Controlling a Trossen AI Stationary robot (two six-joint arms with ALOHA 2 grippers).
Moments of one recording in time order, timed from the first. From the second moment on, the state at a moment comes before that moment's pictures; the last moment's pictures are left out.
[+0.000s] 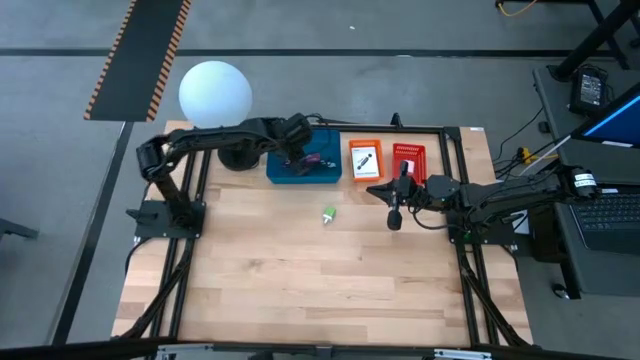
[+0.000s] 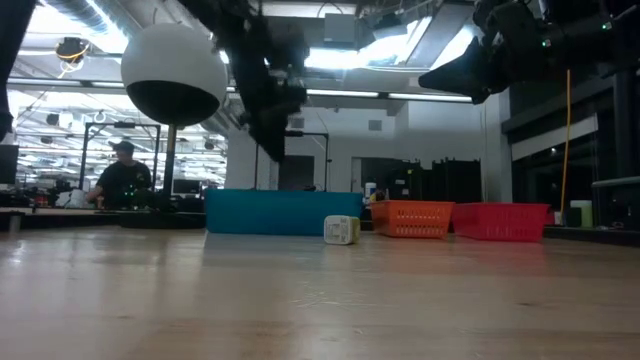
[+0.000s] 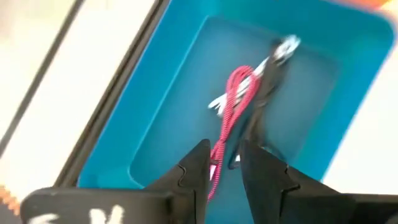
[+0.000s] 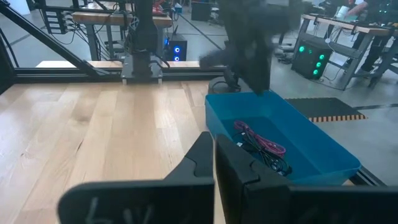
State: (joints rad) left arm 0.44 1.71 1.34 -0.70 -0.23 -0.01; right arm 0.02 0.95 0.37 0.43 0.27 -0.03
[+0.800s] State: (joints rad) left arm -0.03 1.40 1.28 -0.60 -0.38 0.00; right arm 0.02 0.95 0.37 0.39 0.27 0.00
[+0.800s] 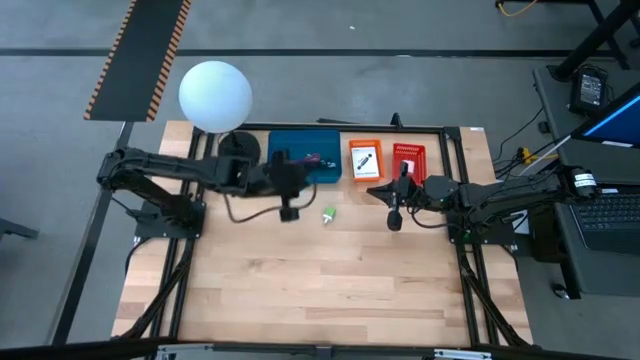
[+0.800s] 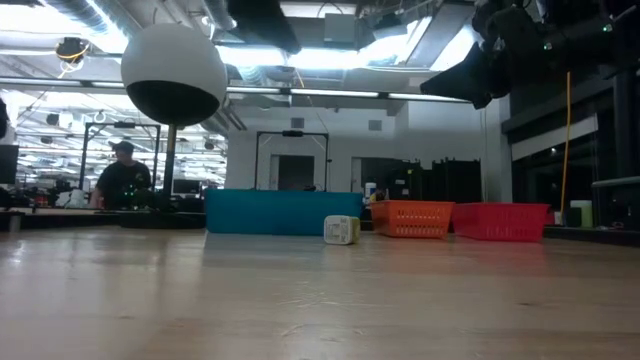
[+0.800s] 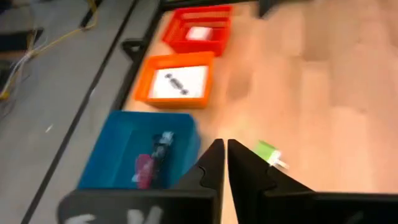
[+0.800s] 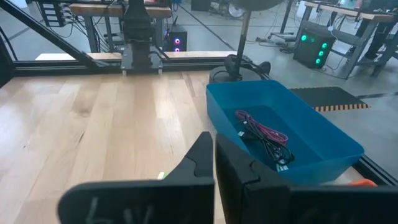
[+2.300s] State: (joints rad) left arm -0.10 1.71 1.23 -0.40 -0.18 -0.38; right arm 0.02 0.96 0.37 0.37 0.27 0.00
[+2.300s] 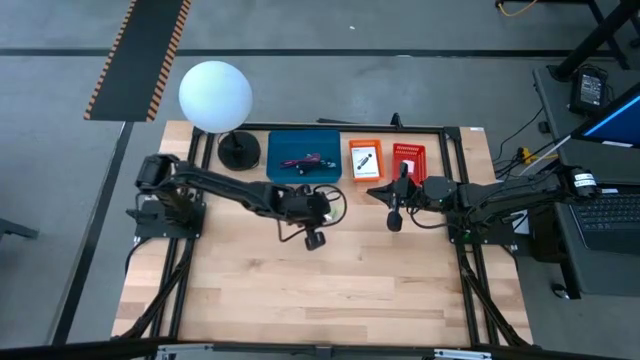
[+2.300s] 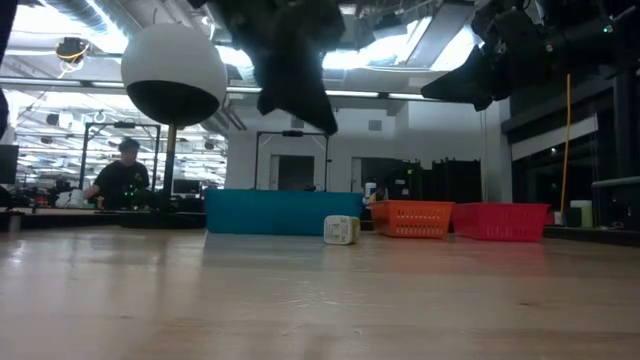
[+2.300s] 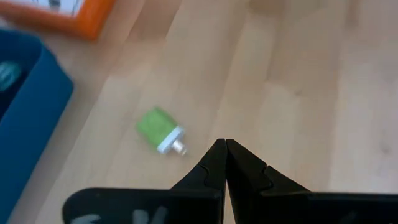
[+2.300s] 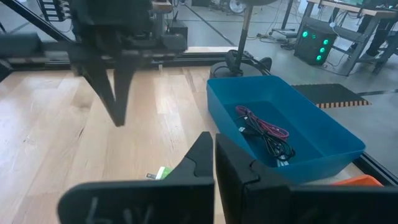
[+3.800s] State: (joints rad) left arm -0.03 1.97 1.37 -0.44 -0.30 -0.58; right arm 0.02 0.96 0.37 0.37 0.27 -0.01
